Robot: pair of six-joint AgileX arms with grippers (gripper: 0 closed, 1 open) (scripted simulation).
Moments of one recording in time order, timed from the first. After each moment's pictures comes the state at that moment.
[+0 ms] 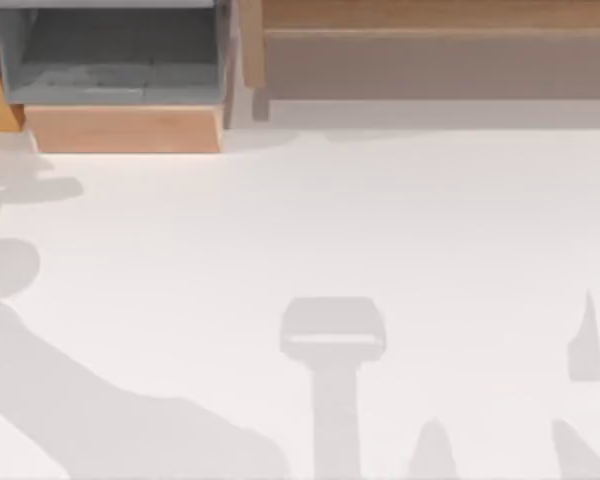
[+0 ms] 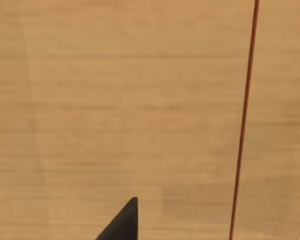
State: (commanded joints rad) left arm 0.39 2.33 1.21 1.11 0.44 1.58; right arm 0.00 0.00 0.00 0.00 0.00 0.00
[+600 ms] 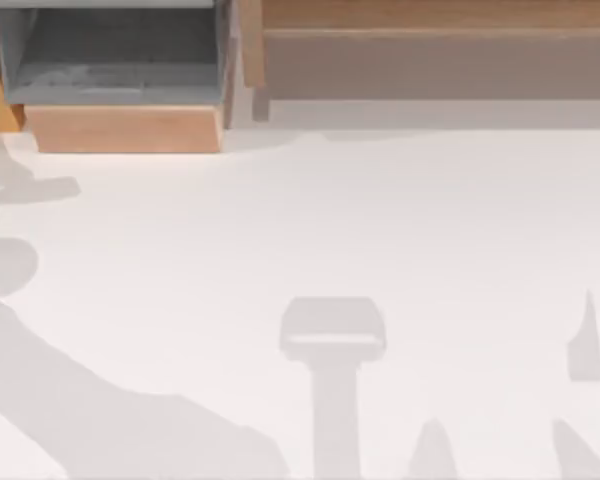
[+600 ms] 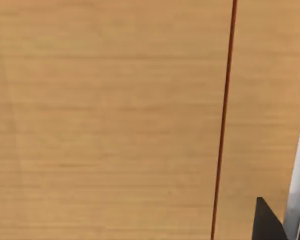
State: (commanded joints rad) left arm 0.39 2.33 1.21 1.11 0.44 1.58; right arm 0.00 0.00 0.00 0.00 0.00 0.00
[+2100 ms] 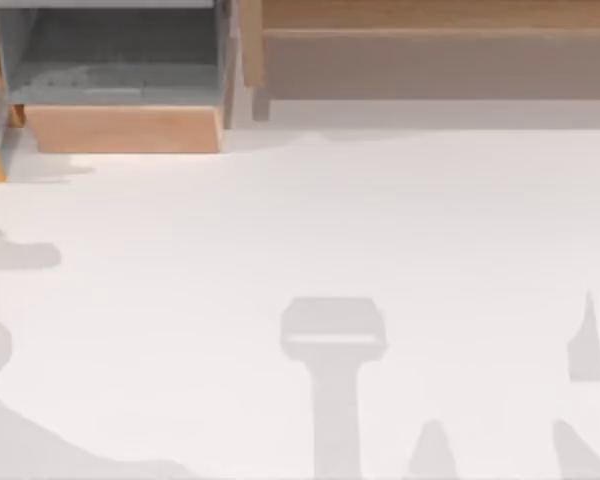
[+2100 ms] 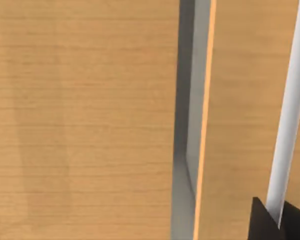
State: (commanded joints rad) left arm 0.49 2.18 0.87 1.29 0.53 1.59; right arm 0.00 0.00 0.00 0.00 0.00 0.00
